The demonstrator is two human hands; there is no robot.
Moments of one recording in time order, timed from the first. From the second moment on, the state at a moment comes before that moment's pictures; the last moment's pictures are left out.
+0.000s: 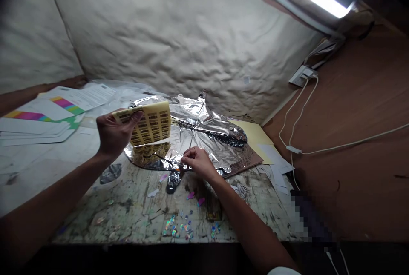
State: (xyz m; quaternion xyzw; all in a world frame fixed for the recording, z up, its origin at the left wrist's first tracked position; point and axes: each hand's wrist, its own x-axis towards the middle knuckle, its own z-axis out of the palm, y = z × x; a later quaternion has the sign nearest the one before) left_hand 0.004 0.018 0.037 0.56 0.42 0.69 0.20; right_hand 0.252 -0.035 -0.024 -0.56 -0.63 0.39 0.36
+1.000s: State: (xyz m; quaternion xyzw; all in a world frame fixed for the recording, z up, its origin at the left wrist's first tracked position) left_hand -0.007 0.025 0.045 0.53 0.39 0.73 0.19; right_hand 0.275 -0.044 -0.003 -0.43 -0.84 0.27 0.23
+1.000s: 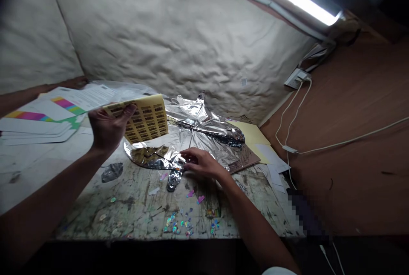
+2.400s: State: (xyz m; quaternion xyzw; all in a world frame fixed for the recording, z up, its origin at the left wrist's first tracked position) left_hand 0.026 0.034 -0.039 0.90 0.33 0.24 0.14; right_hand 0.277 -0.027 -0.004 -0.38 -0.83 0.36 0.21
